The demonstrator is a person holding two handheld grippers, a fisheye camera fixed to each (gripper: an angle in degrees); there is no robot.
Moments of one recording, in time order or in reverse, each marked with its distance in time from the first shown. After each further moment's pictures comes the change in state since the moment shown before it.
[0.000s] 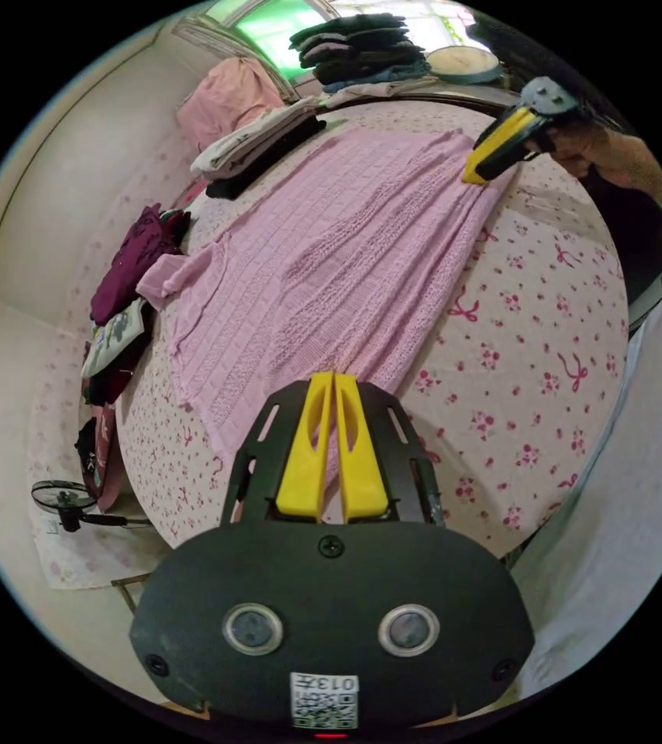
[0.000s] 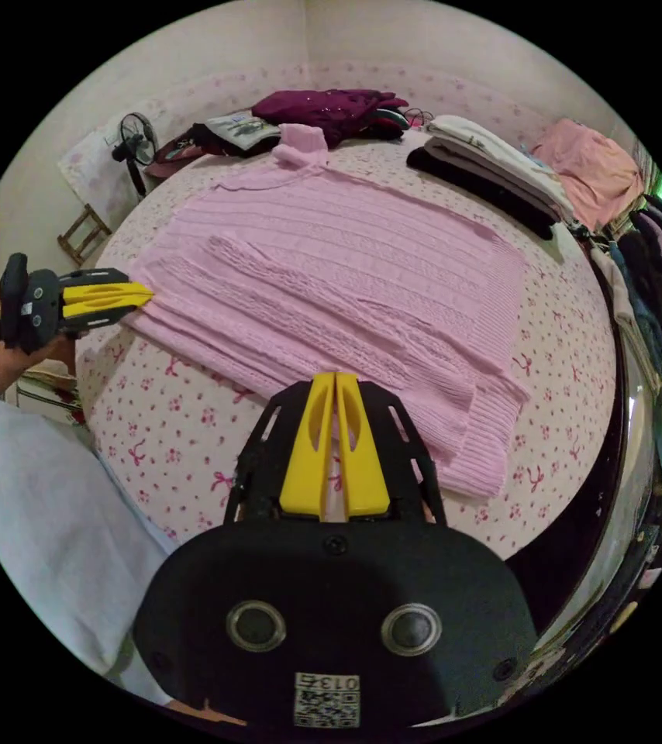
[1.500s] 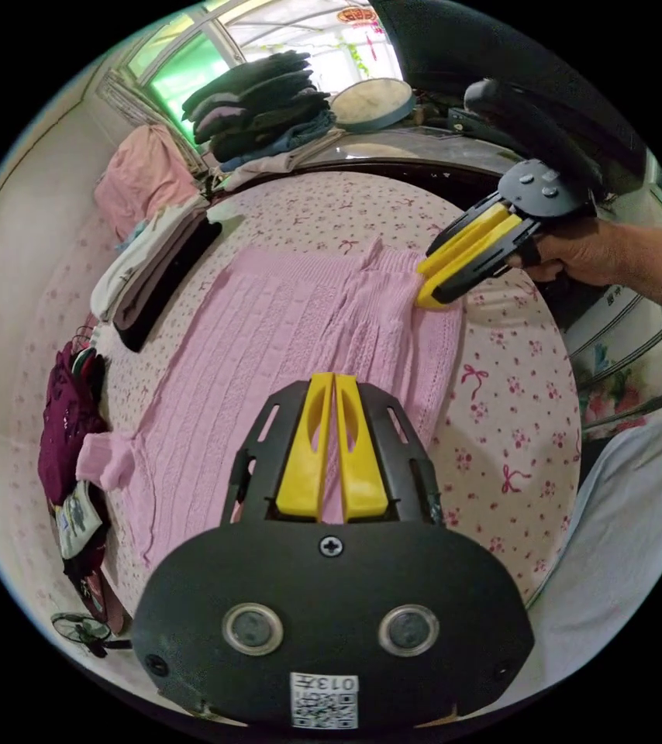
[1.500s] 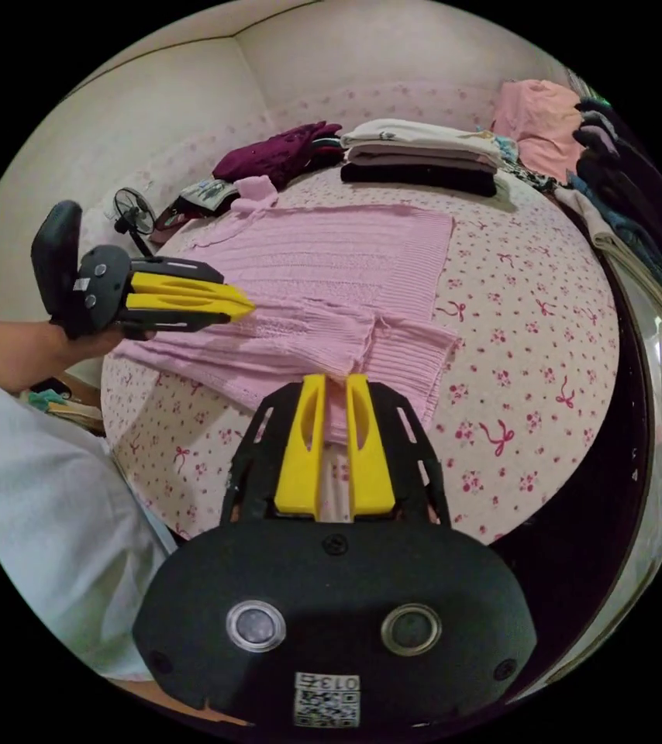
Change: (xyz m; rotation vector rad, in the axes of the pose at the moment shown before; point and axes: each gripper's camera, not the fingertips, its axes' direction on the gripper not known) left arm 0.009 -0.205 -0.010 0.206 0.204 0.239; right arm 0.176 0.108 -0.103 0.136 -0.137 0.163
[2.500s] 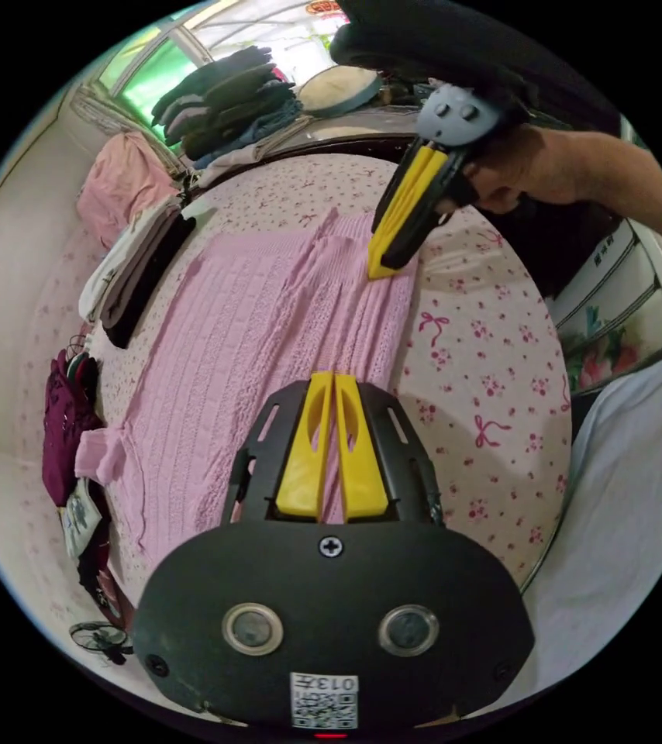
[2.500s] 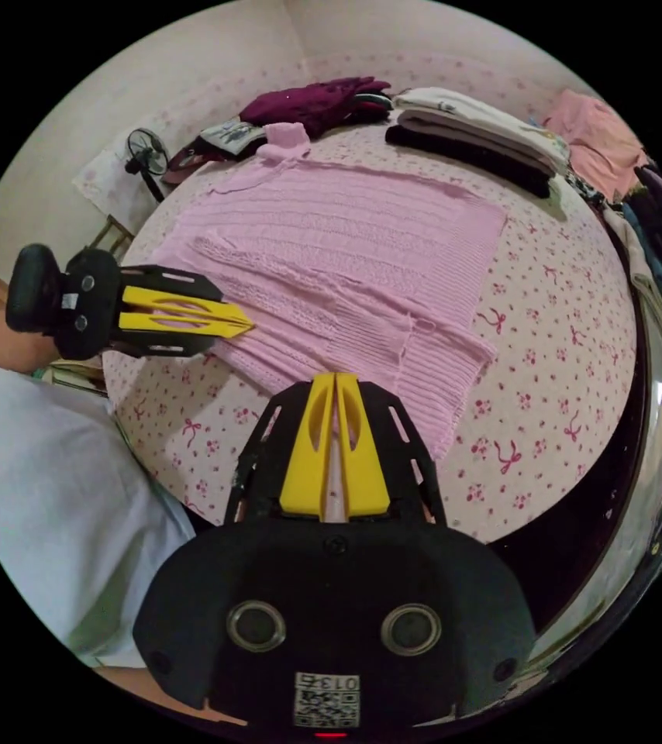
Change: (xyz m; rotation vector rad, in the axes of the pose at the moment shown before) left arm -0.019 0.003 -0.027 -0.040 -0.001 0.076; right arm -0.035 -0.072 -0.003 -0.186 0.004 -0.150
